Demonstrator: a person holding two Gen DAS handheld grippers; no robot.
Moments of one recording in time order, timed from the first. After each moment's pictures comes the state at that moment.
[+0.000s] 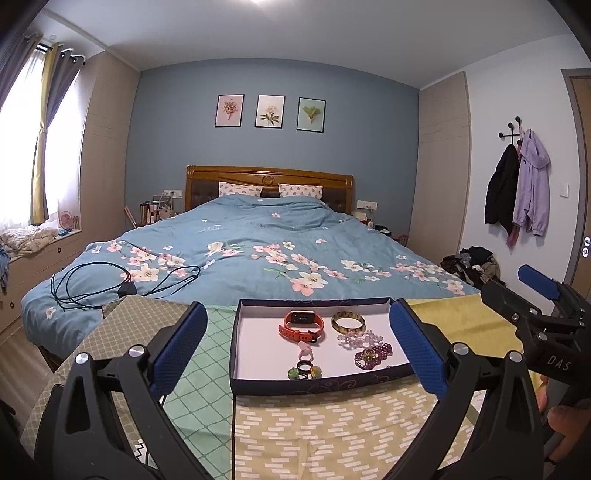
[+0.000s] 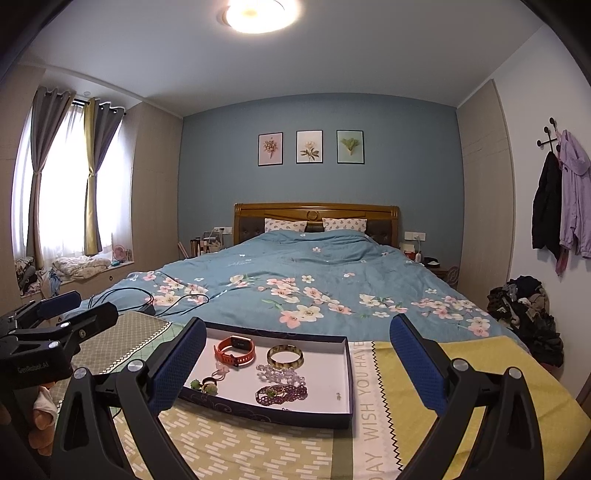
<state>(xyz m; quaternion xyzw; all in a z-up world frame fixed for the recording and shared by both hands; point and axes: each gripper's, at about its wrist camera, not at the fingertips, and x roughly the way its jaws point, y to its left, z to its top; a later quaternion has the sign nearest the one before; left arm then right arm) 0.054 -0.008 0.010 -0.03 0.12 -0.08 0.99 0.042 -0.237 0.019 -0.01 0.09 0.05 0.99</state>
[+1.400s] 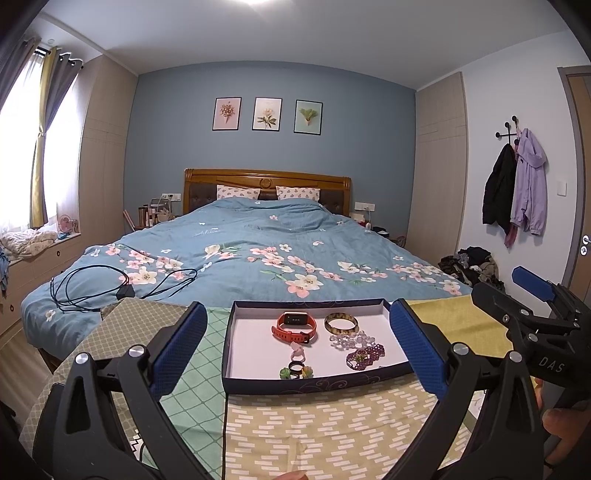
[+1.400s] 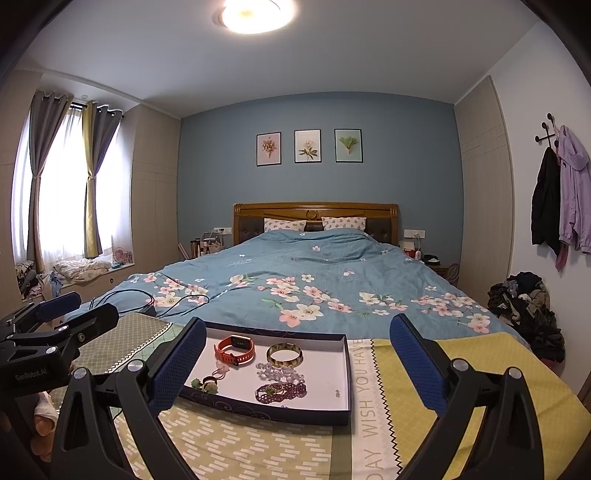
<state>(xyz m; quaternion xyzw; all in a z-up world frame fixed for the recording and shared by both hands) 0.049 -0.019 0.010 -0.03 0.12 -0.08 0.99 0.040 -0.238 0.016 0.00 0.09 0.05 0.99</state>
